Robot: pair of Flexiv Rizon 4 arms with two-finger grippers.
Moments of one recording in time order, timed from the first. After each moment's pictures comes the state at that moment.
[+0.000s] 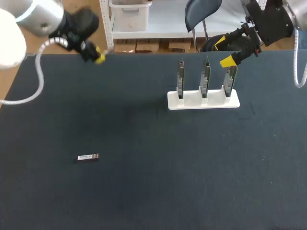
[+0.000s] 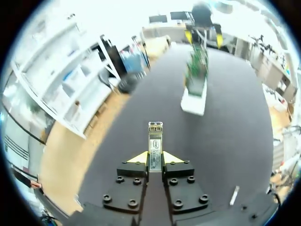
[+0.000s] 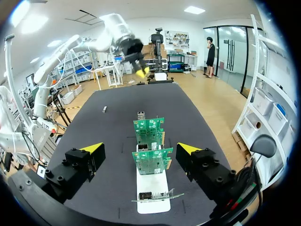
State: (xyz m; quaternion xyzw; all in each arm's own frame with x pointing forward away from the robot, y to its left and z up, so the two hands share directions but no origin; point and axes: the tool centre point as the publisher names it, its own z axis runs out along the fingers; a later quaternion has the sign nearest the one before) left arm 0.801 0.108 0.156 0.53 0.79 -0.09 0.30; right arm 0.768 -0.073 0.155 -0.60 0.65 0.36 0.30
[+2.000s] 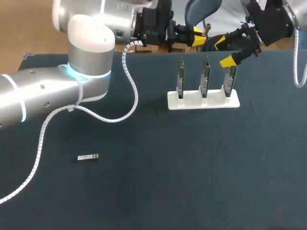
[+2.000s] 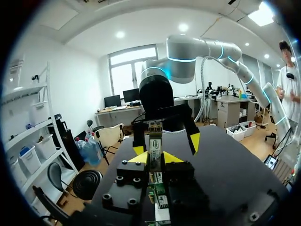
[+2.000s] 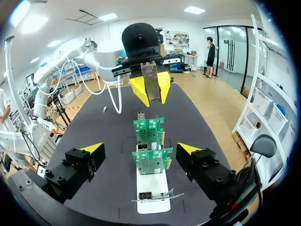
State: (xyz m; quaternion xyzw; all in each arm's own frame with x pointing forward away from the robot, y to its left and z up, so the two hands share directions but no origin) left arm 0.794 -0.178 0.197 0.59 0.53 -0.40 0.47; right arm 0.768 -0.073 0.155 -0.60 0.65 0.36 0.30
